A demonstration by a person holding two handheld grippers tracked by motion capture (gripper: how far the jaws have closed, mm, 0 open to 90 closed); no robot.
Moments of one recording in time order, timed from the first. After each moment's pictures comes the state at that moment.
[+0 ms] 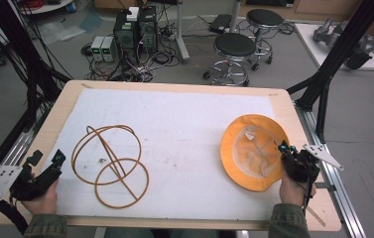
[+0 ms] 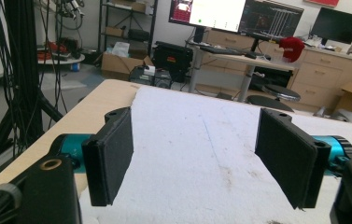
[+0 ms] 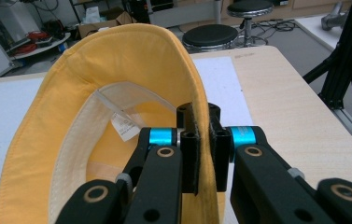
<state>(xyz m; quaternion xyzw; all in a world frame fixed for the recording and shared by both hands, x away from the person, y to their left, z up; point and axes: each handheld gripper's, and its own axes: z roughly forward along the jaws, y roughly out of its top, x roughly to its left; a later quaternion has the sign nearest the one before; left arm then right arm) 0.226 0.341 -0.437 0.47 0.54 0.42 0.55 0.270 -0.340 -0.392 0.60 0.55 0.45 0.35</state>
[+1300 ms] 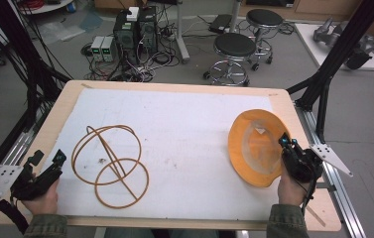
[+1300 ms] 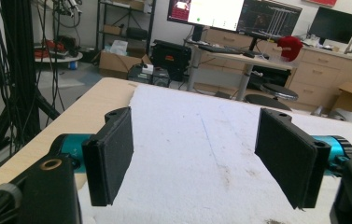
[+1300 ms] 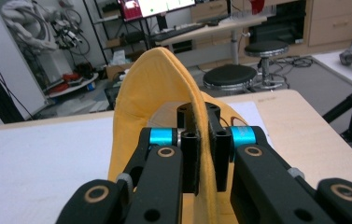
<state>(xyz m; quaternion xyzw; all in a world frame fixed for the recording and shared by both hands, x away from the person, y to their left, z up) 0.227 0.341 -0.438 0.48 0.54 0.42 0.55 0.254 -0.323 -0.360 0.56 0.52 0.53 0.37</state>
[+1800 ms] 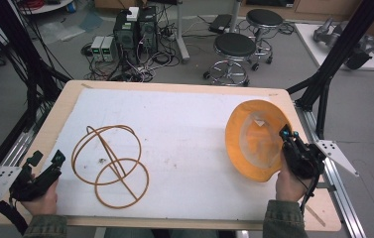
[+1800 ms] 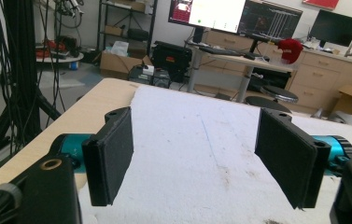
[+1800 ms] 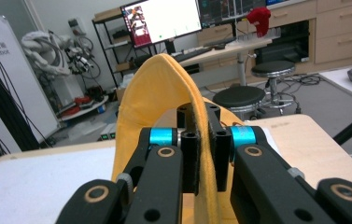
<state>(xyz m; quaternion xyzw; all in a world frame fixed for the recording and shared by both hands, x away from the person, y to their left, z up) 0.225 0.341 -0.438 0.47 0.55 0.42 0.55 0.249 -0.309 -0.333 0.55 0.49 0.57 0.37</state>
